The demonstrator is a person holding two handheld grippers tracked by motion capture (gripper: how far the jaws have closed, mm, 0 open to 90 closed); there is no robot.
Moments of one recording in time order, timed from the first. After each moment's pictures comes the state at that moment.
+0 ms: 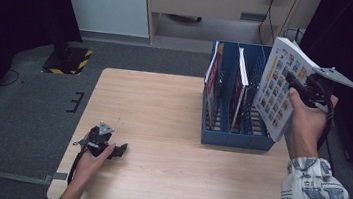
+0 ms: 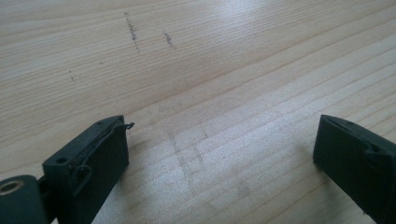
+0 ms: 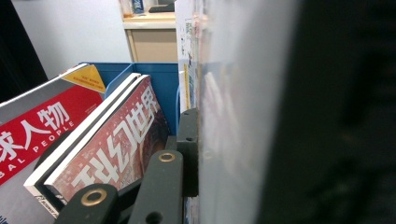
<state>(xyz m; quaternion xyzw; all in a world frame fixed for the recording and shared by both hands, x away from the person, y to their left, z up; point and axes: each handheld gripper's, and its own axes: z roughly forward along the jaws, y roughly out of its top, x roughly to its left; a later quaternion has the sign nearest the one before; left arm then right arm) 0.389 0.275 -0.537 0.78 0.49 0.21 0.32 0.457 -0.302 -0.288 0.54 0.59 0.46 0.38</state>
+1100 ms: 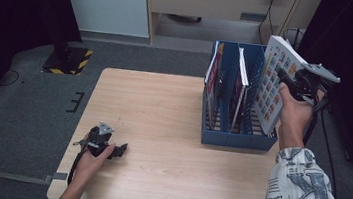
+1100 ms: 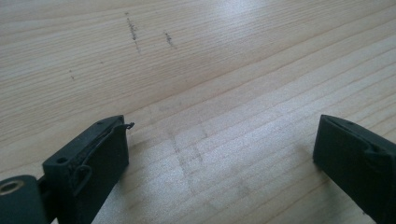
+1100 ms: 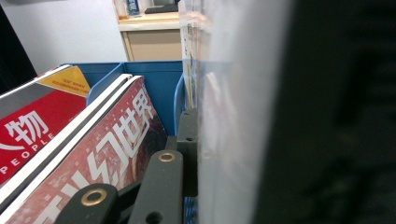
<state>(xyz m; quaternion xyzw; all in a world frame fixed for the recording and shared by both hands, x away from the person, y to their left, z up) 0.388 0.274 -0.537 0.78 0.49 0.21 0.32 0.492 -0.292 -0.308 0.55 0.58 0.47 0.38</state>
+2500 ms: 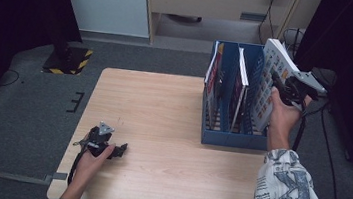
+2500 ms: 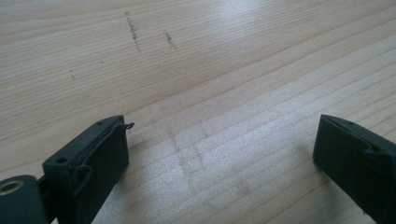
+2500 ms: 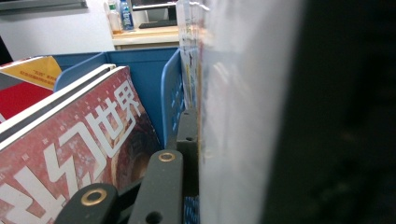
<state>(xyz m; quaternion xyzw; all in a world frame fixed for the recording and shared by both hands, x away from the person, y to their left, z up) 0.388 0.274 -0.537 0.78 0.49 0.21 0.32 0.509 -0.287 -0.351 0.54 0.55 0.49 0.40</state>
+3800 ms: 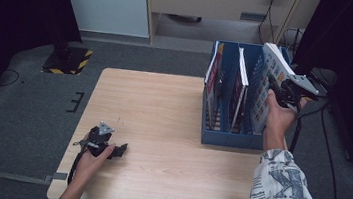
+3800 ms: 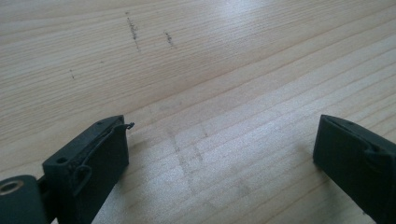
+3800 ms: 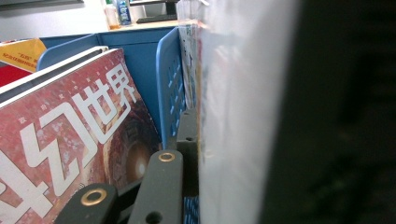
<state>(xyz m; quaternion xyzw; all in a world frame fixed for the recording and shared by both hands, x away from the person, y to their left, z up) 0.388 0.274 -0.537 0.78 0.49 0.21 0.32 0.515 -0.284 -0.369 0.55 0.55 0.48 0.40</state>
